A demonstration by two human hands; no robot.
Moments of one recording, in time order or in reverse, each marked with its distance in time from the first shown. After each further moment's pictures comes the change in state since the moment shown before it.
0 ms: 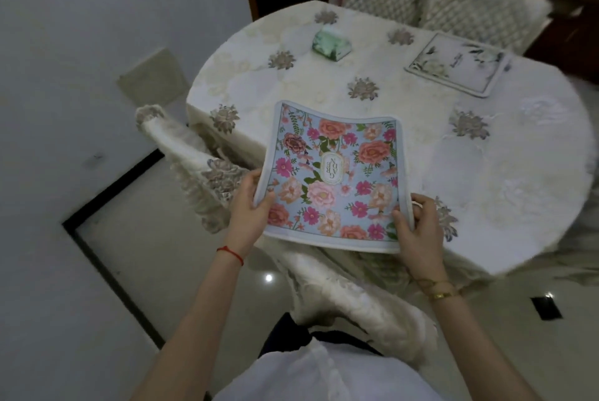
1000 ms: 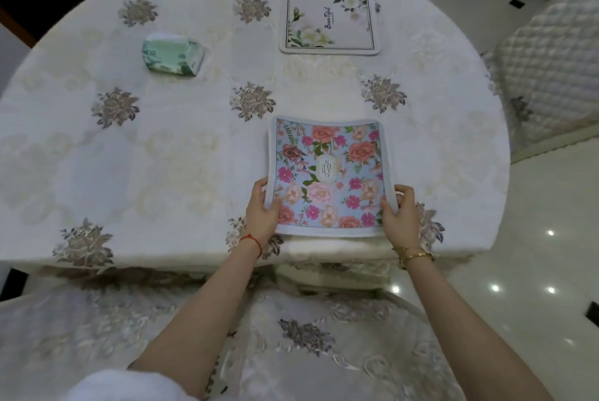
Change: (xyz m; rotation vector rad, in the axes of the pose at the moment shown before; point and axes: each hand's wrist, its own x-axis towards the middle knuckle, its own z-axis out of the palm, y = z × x) left_hand 0.275 -0.088 0.169 0.238 -0.630 -0.143; right_hand 0.157 0.110 0.049 -0.141 0.493 0.505
